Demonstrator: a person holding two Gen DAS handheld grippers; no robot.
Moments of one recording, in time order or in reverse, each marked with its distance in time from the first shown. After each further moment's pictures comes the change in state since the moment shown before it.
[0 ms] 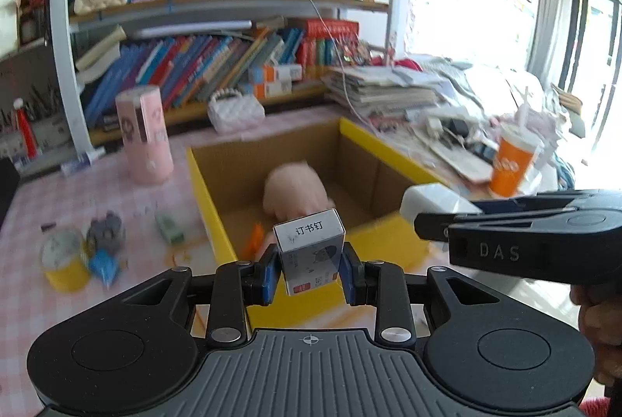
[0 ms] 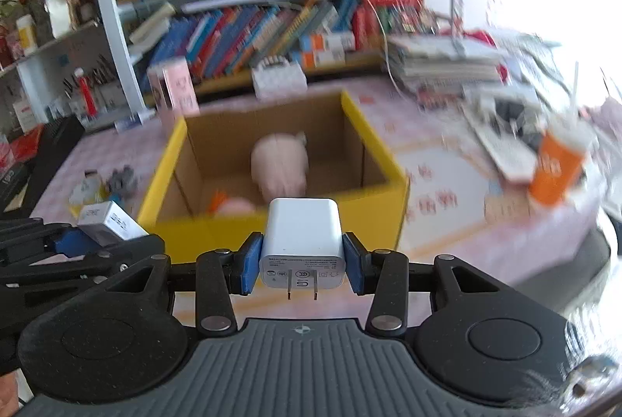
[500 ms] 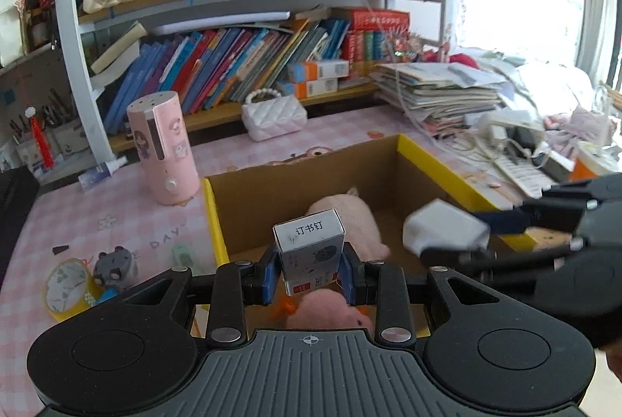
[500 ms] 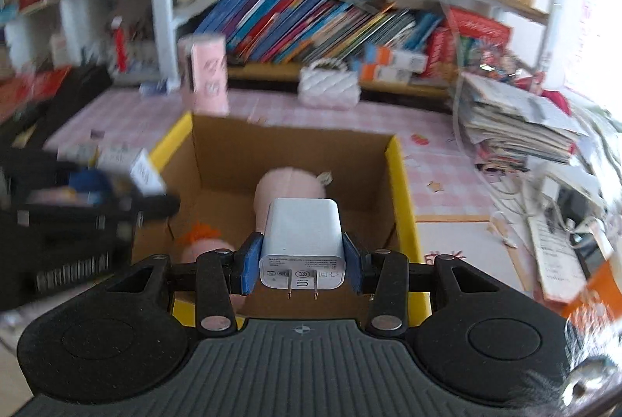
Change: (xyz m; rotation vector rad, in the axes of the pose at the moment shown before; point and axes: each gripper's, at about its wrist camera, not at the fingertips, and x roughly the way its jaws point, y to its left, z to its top) left arm 0.081 0.006 0.041 -0.018 0.050 0.153; right arm 0.095 -0.012 0.056 -0.294 0.065 0.127
